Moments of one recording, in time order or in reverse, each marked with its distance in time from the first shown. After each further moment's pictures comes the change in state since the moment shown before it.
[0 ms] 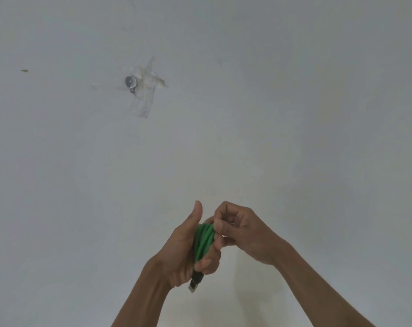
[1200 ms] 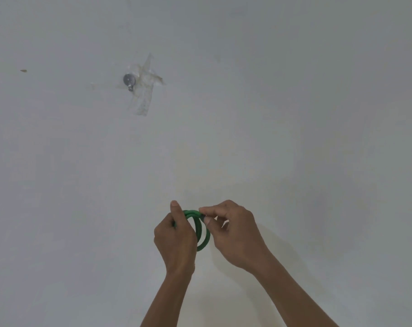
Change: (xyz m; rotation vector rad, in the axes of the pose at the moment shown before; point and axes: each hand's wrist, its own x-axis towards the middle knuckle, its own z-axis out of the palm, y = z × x) left_hand 0.024 -0.024 0.005 0.453 1.351 0.519; right_hand 0.001 0.001 0.041 -0.662 0.488 -0.064
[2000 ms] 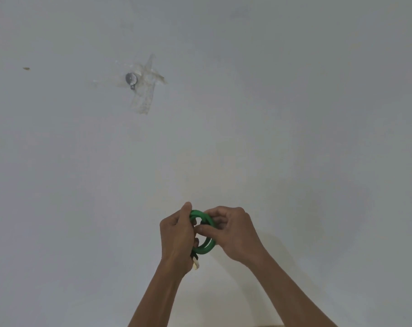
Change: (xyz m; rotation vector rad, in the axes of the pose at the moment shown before) left_hand 0.010 -0.002 -0.008 -0.182 -0.305 -0.252; right_hand 0.003 0.016 0.007 0.182 -0.097 0.185
